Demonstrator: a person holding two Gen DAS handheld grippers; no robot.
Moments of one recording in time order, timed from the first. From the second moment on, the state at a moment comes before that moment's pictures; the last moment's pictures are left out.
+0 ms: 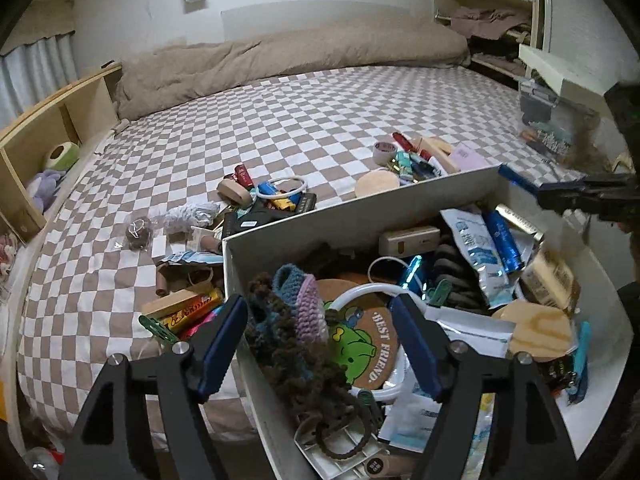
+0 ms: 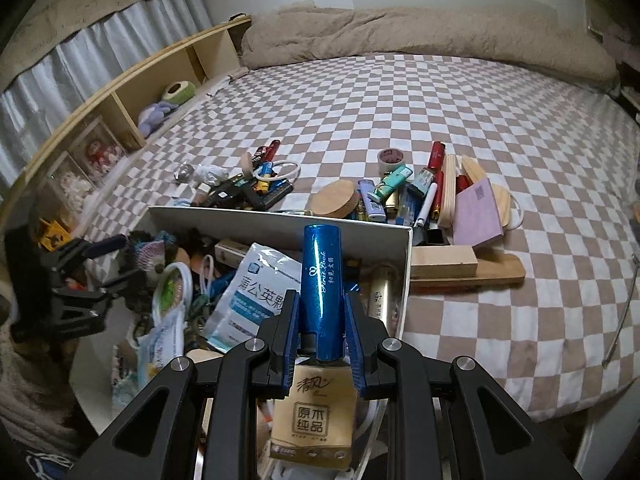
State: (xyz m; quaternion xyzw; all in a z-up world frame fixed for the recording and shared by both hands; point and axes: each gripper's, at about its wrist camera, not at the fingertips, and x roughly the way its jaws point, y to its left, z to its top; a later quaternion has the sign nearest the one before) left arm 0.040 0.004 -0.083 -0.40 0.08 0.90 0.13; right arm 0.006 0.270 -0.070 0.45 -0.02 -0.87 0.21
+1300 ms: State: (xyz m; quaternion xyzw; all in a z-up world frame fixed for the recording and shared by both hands) left arm 0.045 -0.003 -0.059 -0.37 0.02 0.92 0.13; right arm 0.025 0.245 -0.051 0.37 0.03 -0.90 0.22
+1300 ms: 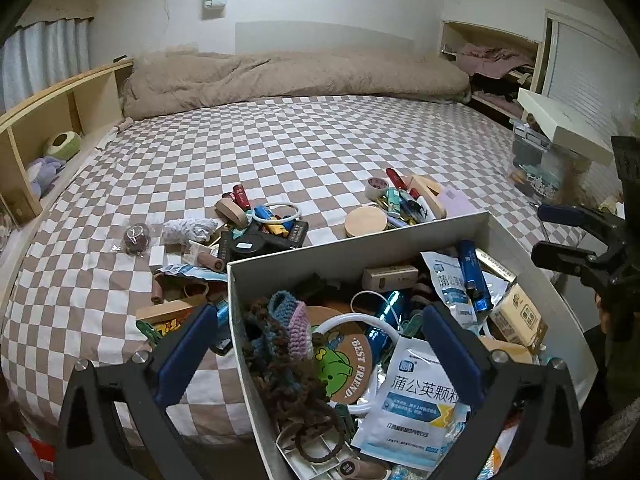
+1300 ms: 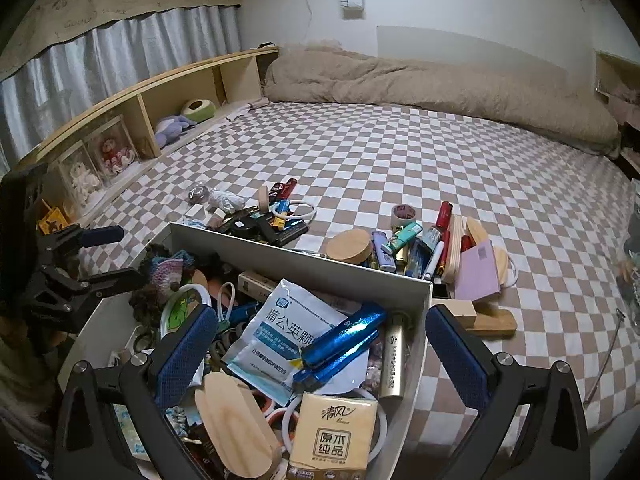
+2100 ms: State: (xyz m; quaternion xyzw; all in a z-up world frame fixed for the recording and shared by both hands) left arm 0.056 0.004 -0.029 -0.33 0.03 0.93 0.12; right arm 0.041 0.242 -0.037 0.34 0.03 -0.91 0.23
